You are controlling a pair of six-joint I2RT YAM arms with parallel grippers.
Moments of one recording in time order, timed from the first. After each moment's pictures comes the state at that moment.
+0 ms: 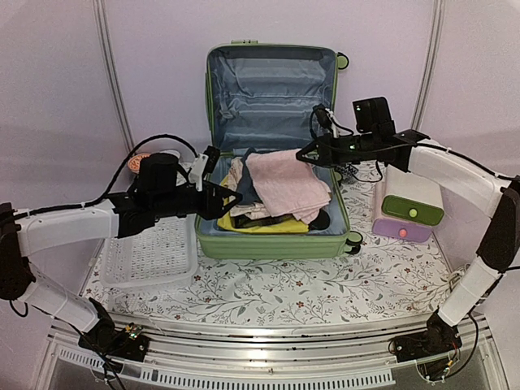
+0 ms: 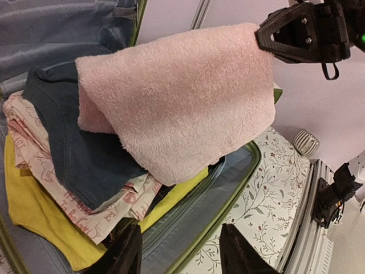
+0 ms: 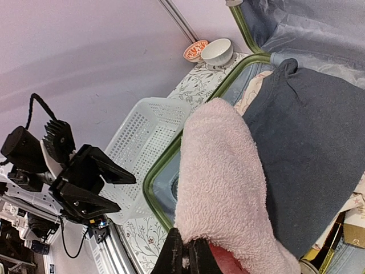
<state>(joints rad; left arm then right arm) -0.71 1.35 0.90 0.13 0.23 -0.25 0.55 1.64 1.52 -0.34 -0.56 0.36</state>
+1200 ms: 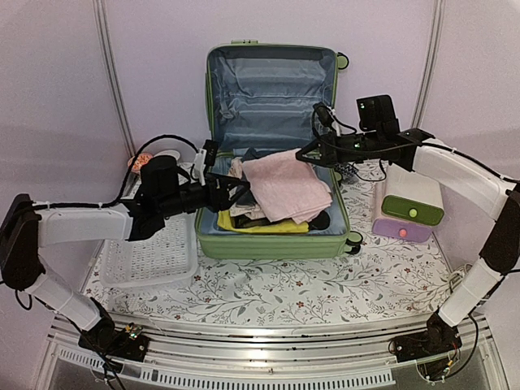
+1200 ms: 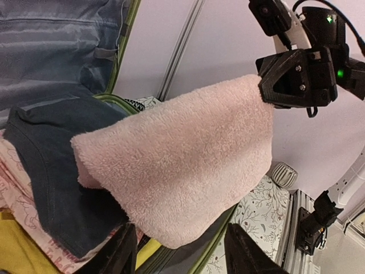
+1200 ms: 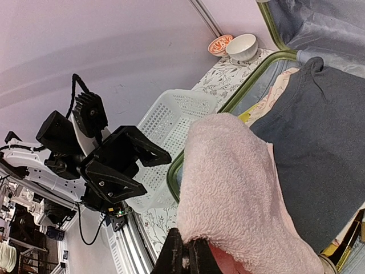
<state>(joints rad) -0.68 1.46 0.85 0.51 0.33 -0.35 0.55 1.61 1.52 -0.36 -0.67 0.37</state>
